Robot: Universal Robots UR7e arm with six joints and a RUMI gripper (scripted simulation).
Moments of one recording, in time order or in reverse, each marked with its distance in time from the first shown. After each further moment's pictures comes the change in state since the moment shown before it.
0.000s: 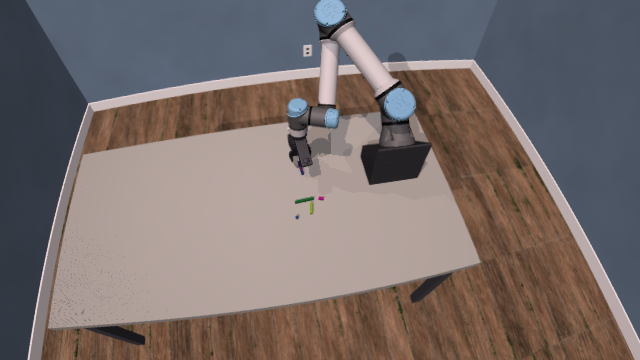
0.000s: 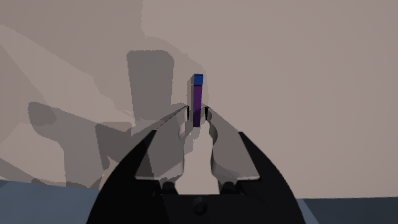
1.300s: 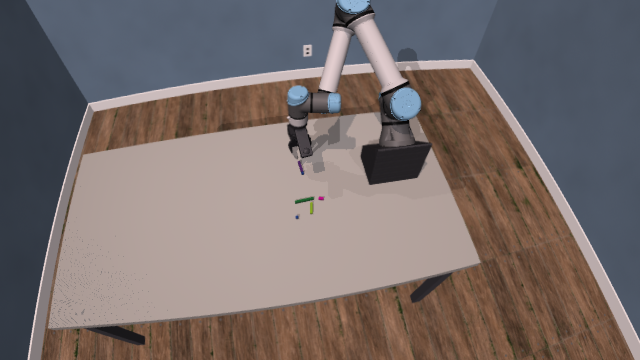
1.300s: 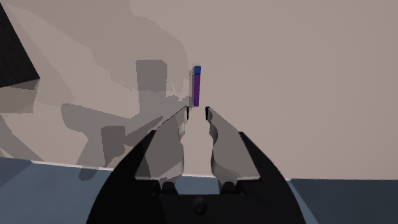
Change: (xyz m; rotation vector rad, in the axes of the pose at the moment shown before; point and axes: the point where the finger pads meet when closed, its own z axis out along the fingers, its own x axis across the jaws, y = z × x) arm 0.000 0.000 -0.062 -0.002 0.006 -0.001
